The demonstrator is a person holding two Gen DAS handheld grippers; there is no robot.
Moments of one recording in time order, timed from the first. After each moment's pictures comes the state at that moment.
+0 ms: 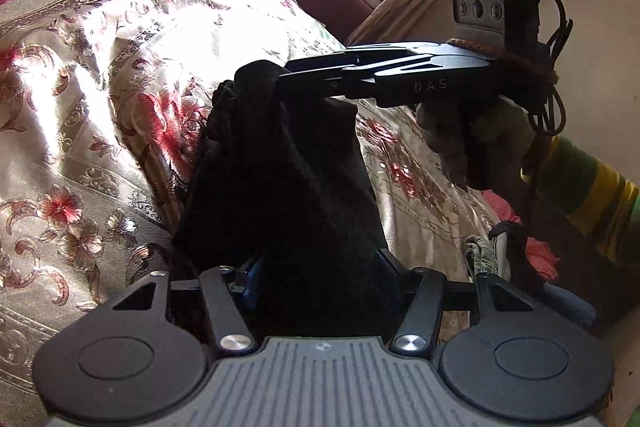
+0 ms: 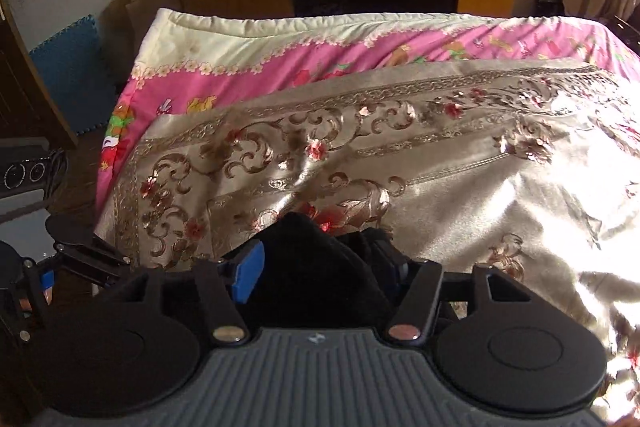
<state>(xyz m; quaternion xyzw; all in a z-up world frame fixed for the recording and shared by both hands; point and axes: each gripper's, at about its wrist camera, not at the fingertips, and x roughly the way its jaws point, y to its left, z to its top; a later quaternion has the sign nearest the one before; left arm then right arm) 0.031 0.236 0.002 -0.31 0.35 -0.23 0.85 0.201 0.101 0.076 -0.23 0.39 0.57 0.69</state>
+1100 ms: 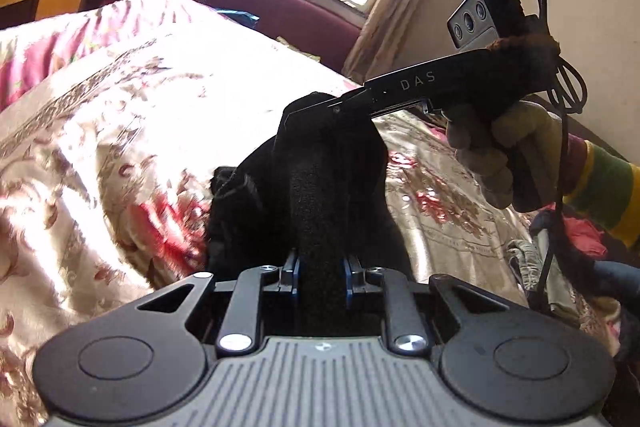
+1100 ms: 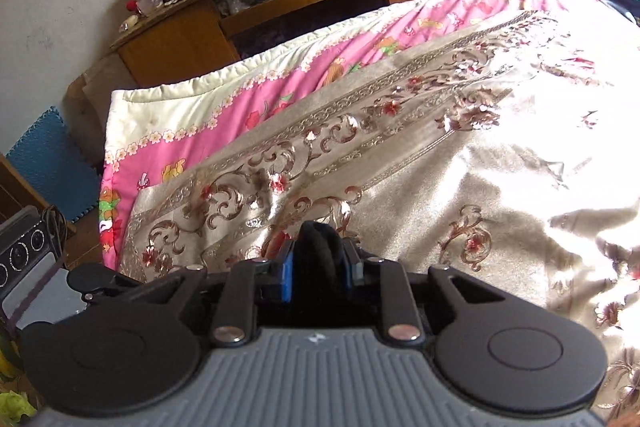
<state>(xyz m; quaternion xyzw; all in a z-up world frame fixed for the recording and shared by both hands) 0.064 0.227 0.022 -0.21 0.30 -0.18 0.91 0.242 0.072 0.090 -0.10 0.45 0.48 0.75</state>
